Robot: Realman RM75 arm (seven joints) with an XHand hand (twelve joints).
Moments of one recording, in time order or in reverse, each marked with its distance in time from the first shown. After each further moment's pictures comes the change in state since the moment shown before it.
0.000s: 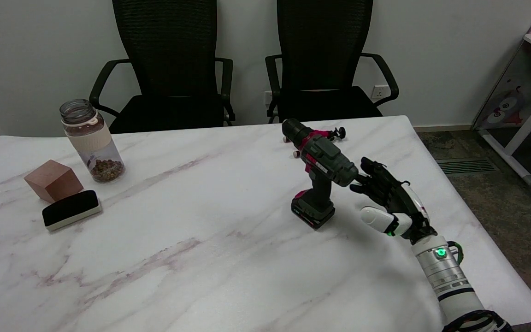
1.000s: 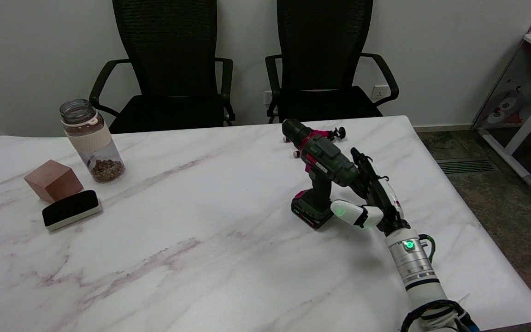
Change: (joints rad) arm 0.127 -0.144 -0.013 0.099 -0.007 -0.034 -0.113
